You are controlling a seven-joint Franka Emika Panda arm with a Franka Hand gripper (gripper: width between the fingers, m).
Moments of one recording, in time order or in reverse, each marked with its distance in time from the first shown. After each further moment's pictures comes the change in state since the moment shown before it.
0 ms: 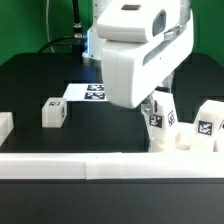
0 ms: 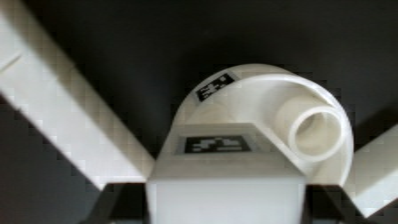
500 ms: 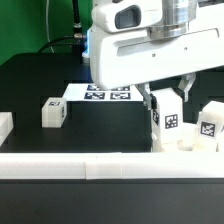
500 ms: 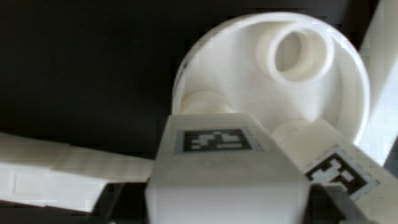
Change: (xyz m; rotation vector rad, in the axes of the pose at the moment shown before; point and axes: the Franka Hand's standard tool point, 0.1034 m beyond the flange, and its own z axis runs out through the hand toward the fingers) arm 0.011 -0.005 0.000 -0.035 0.046 0.519
